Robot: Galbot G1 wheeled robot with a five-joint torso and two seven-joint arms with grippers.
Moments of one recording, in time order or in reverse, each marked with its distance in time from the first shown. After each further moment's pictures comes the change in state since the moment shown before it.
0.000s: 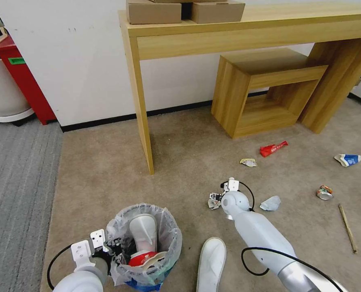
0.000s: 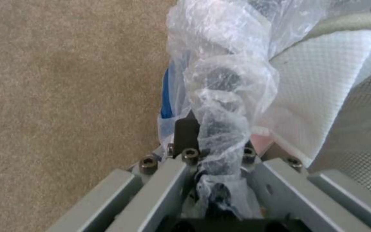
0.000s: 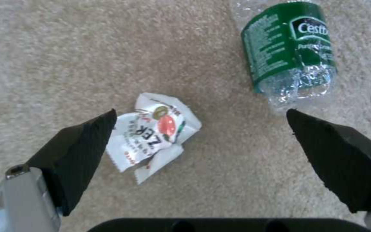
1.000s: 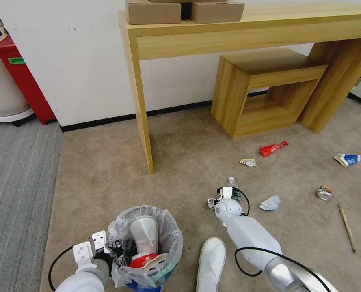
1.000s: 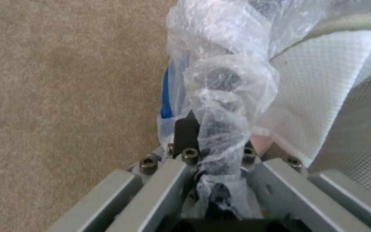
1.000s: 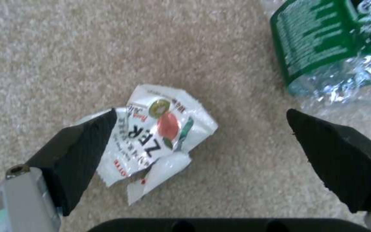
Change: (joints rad) left arm 0.000 0.004 0.012 0.004 0.002 0.000 -0.003; right arm 0.034 0.055 -0.013 -0.164 -0.128 0.110 -0.079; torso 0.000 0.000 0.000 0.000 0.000
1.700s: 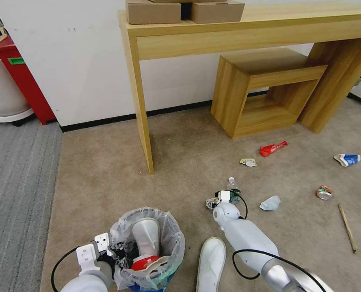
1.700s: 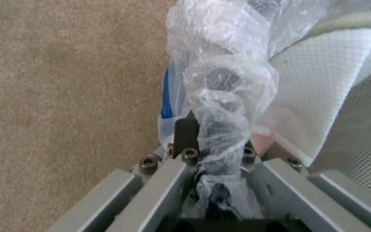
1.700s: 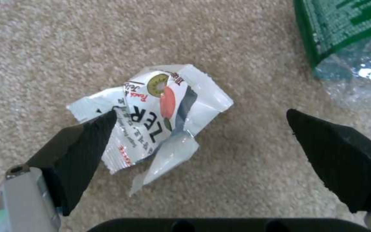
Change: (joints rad) left arm 0.005 -0.013 0.025 0.004 0.030 -0.001 -0.001; right arm 0.000 0.038 -0.009 -0.072 -0.044 0.036 -0.021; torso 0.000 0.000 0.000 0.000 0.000
